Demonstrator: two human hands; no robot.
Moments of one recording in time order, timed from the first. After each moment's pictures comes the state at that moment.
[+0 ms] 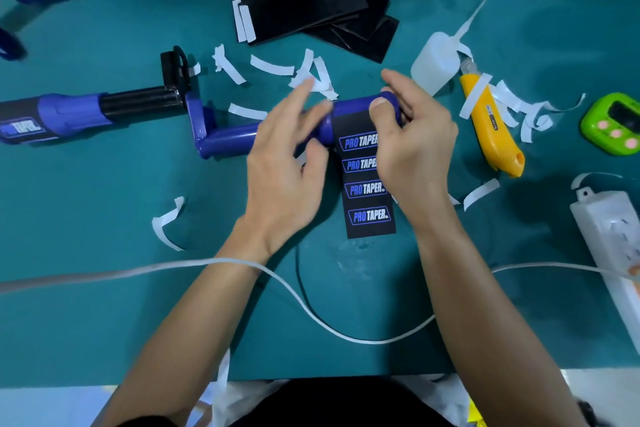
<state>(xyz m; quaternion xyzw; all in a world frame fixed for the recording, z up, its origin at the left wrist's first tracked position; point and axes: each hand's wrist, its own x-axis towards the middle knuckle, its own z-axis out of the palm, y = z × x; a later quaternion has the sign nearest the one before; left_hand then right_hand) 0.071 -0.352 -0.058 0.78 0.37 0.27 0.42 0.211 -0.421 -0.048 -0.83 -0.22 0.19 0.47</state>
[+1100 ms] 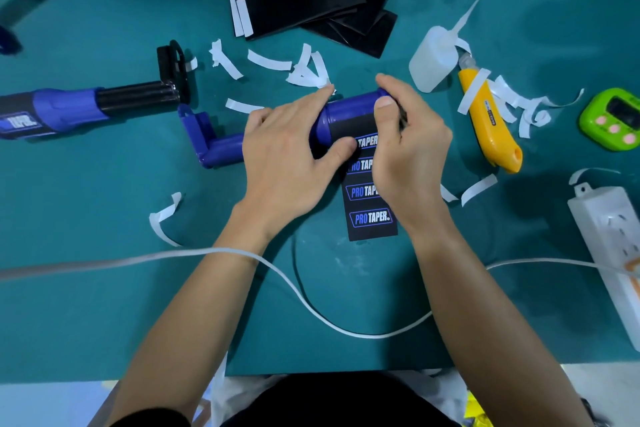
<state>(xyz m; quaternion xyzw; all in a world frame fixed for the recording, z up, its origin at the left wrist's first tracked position) 0.082 -0.337 -0.067 0.89 0.37 0.16 0.22 0.204 -0.430 -0.053 -0.83 -0.26 0.16 0.47</state>
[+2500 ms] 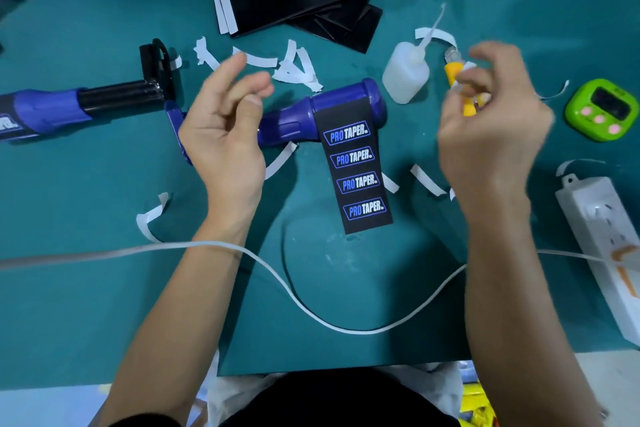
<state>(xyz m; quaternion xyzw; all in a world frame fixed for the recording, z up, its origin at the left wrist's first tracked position) 0.072 -0.325 -0.061 0.56 0.41 0.46 0.56 0.273 -0.477 -0.045 -0.88 -0.28 0.02 0.39</state>
